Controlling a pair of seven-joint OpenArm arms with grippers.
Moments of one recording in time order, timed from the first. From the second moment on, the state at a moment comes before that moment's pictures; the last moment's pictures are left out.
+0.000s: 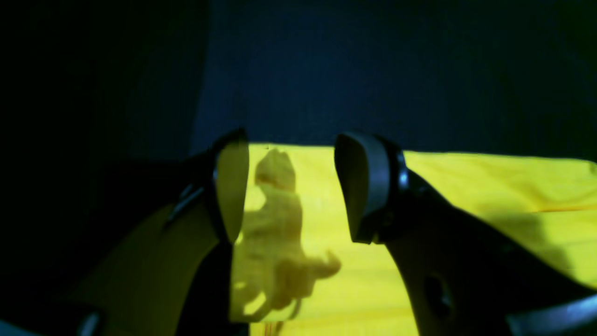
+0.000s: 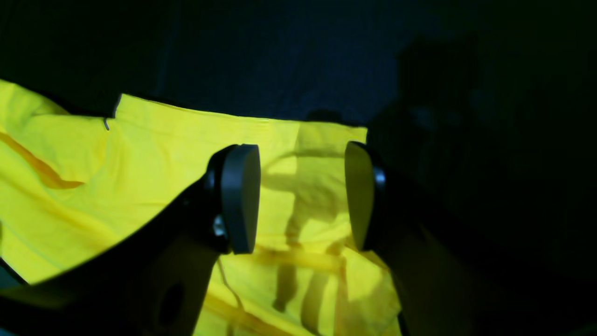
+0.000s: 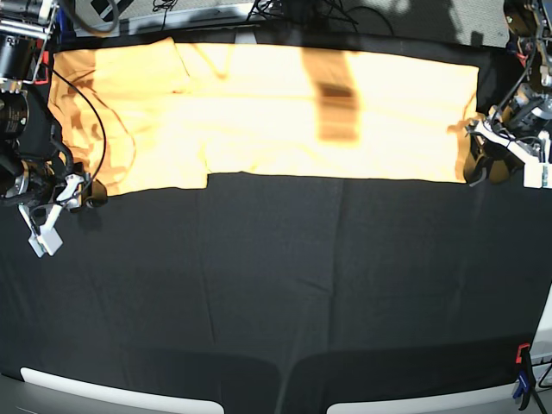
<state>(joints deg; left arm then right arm) 17.8 -13.0 -27.5 99.4 -34.5 -29.4 37.0 5.3 33.2 18.9 81.3 46.7 37.3 -73.9</state>
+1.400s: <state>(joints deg) 17.8 -12.9 -27.5 99.4 -34.5 -29.4 36.4 20.6 34.1 4.9 53.3 41.4 37.3 -71.3</state>
